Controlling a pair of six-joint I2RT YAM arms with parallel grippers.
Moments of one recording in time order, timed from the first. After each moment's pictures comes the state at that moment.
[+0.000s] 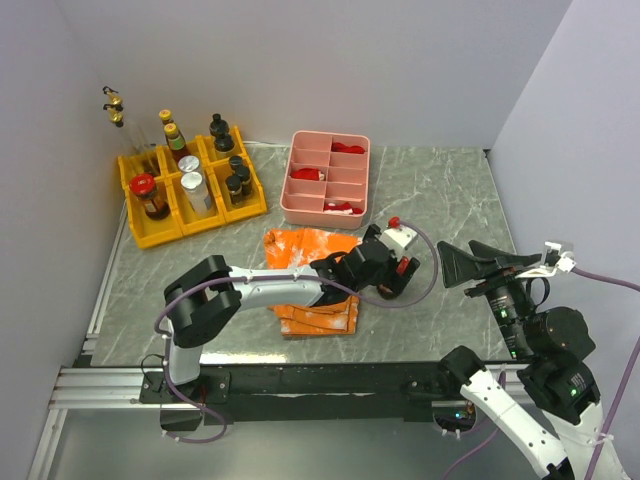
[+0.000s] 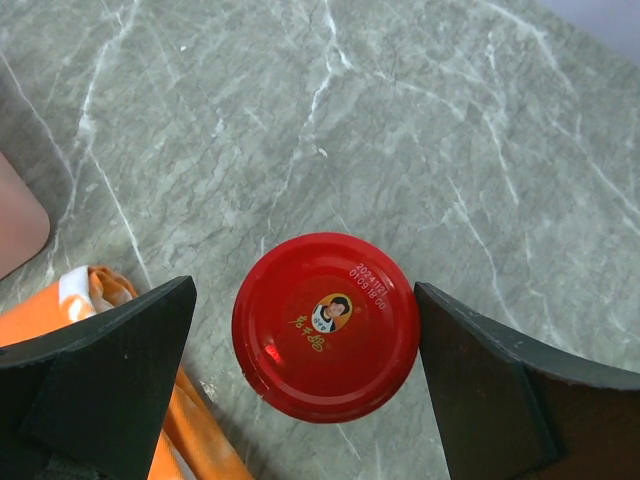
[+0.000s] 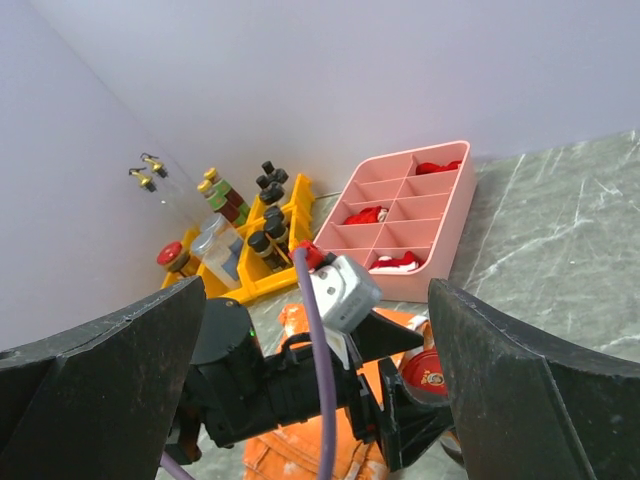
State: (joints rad) left arm -1.16 1.90 1.30 0.24 -0.26 -0.17; right arm 0.59 0.24 0.87 -0.46 0.32 0.46
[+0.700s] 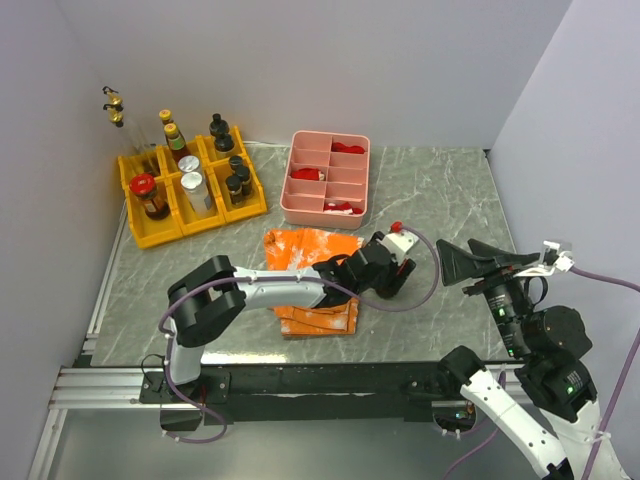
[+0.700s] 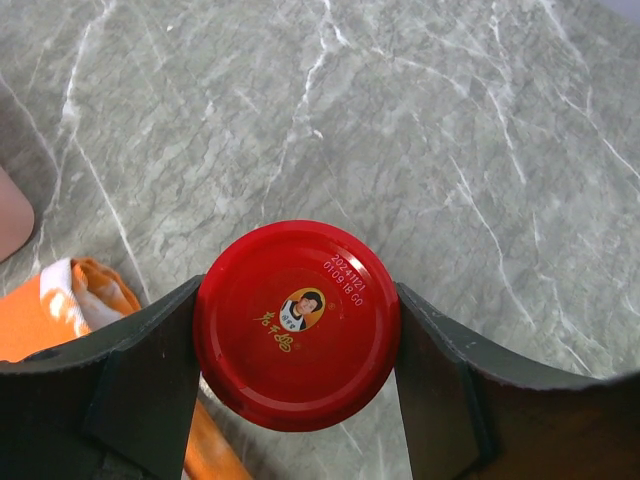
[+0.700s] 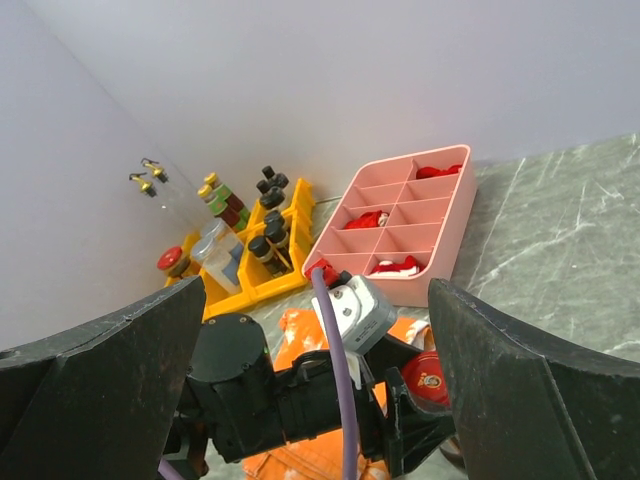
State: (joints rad) left arm -1.16 1.93 1.30 0.24 -0.25 -0.16; right arm 0.59 0.24 0.86 -0.44 0.33 0.47
